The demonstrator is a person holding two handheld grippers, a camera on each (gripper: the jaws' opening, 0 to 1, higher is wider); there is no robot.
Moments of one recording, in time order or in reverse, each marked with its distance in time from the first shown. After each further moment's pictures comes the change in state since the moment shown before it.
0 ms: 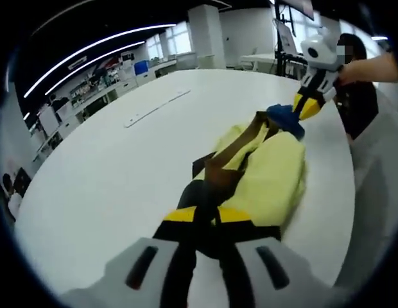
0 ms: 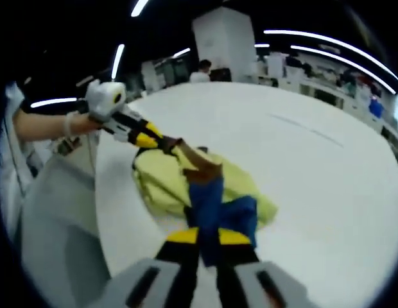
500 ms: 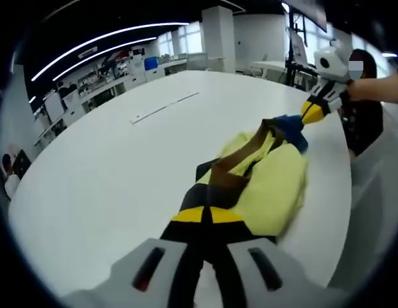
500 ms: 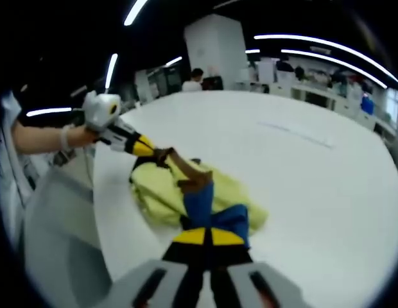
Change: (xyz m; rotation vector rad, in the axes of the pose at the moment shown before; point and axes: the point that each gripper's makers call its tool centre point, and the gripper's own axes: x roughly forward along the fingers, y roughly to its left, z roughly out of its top) left arm -0.013 0.004 0.016 -0.104 -0.040 0.043; right arm -0.018 -0.008 0.023 0.045 -0.092 -0.049
